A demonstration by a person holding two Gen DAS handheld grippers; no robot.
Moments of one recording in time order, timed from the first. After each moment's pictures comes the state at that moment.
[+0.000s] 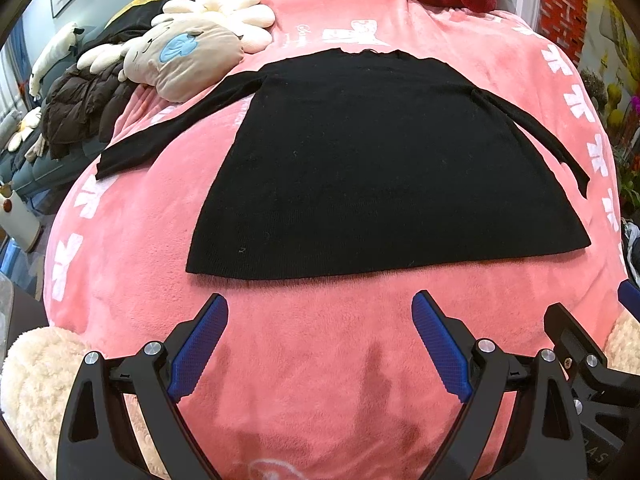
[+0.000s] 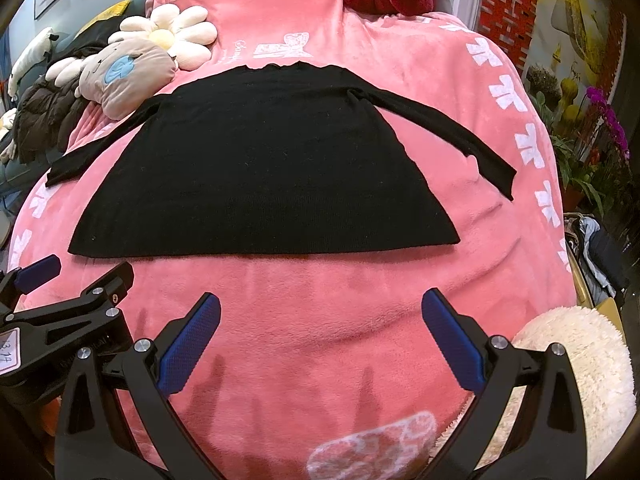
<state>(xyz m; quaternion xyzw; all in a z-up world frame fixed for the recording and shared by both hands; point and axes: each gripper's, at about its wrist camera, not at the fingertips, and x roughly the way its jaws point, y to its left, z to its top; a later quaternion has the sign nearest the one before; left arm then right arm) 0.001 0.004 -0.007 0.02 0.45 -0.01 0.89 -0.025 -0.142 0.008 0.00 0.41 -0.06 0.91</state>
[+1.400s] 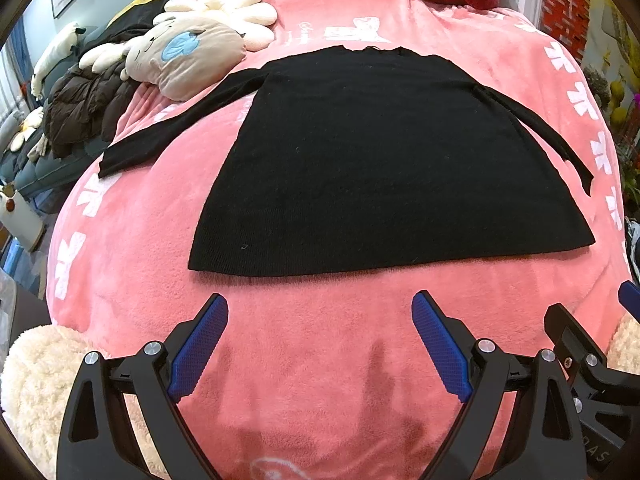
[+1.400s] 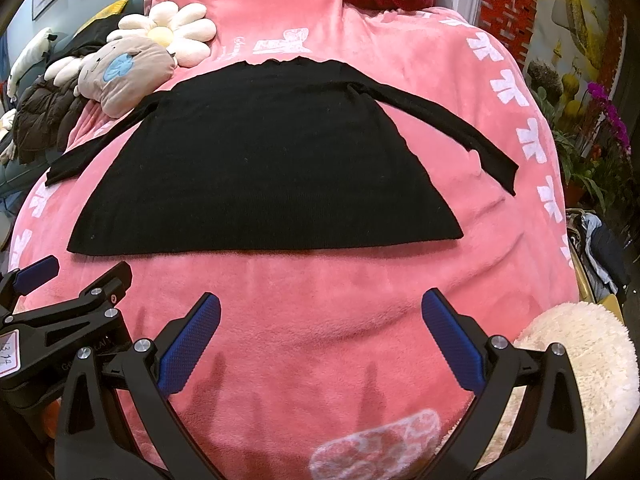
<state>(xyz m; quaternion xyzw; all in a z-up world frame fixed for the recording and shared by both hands) -0.002 0.007 -0.010 0.02 0.45 -0.01 0.89 -0.025 -0.144 0.001 0.01 0.42 -0.06 0.91</state>
